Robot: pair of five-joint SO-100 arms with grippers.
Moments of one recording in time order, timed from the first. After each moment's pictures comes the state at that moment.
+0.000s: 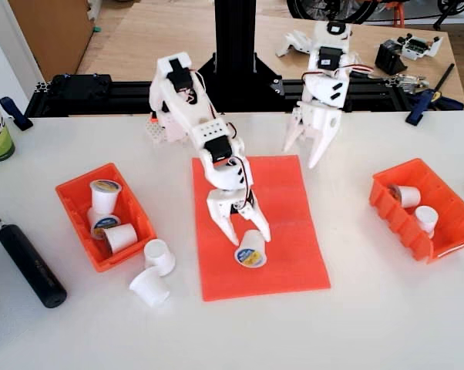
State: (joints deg) arm 0 -22.9 64.4 78.1 44.1 -58.2; arm 1 13.4 130.5 120.2 67.0 134.5
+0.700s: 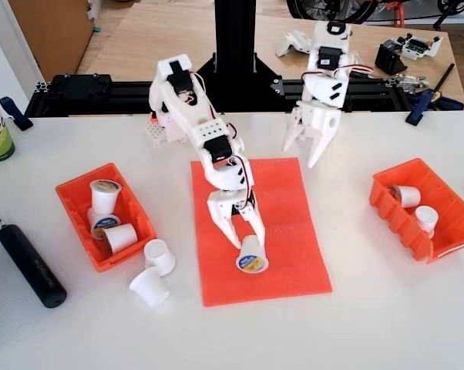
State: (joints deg) arm 0 -22.2 62.9 73.4 46.2 -60.2; arm 1 13.4 130.5 120.3 67.5 134.5
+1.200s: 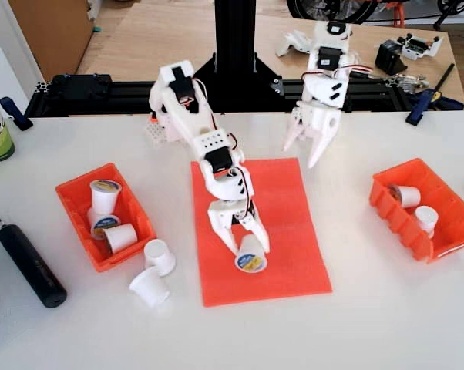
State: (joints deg) arm 0 -22.1 58.0 73.5 39.6 -60.7; arm 1 13.4 130.5 120.3 67.5 134.5
